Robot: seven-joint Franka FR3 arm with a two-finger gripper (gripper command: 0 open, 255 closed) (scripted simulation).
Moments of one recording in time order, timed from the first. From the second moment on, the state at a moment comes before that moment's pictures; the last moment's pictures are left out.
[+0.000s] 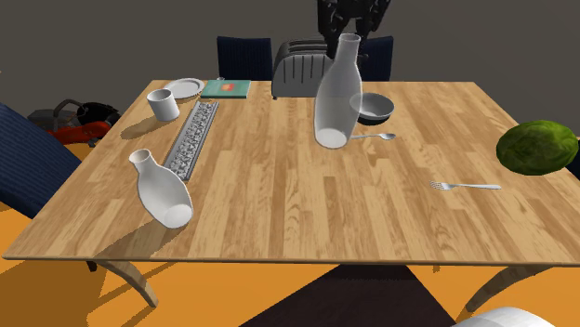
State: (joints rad) arm -0.08 -0.19 -0.28 -1.78 0.00 1.67 -0.29
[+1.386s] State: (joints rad) arm -0.08 -0.05 -0.30 -1.33 0.04 1.36 -0.31
